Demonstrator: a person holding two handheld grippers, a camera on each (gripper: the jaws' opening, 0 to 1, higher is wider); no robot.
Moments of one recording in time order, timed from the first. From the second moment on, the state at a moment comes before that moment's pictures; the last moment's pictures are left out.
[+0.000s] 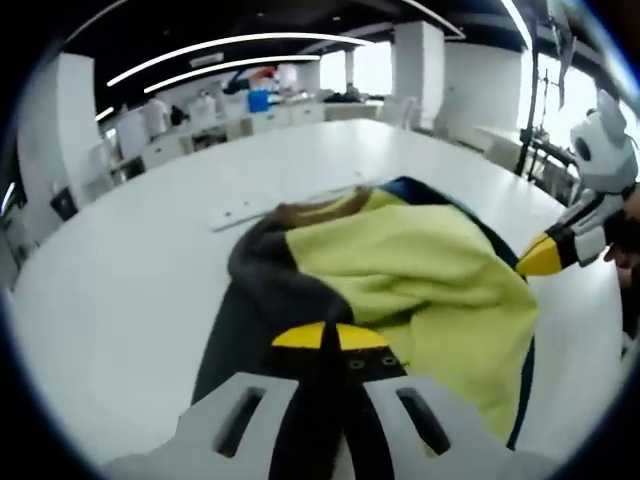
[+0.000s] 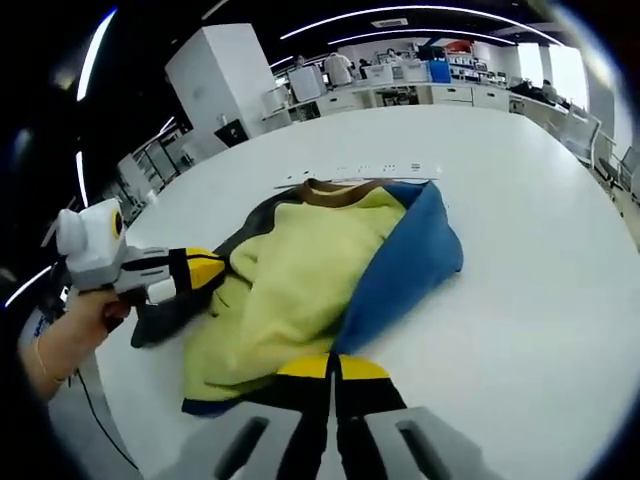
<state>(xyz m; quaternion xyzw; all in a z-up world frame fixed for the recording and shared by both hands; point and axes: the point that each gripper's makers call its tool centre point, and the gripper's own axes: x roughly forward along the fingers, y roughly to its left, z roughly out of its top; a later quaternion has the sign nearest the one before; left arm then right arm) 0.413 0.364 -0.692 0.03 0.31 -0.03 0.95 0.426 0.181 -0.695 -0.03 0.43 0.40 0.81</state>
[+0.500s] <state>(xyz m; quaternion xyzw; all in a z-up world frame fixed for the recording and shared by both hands) 0.408 0.400 -0.679 0.02 0.30 -0.01 0.95 0.436 0.168 -0.670 -0.01 0.40 0.39 0.83</state>
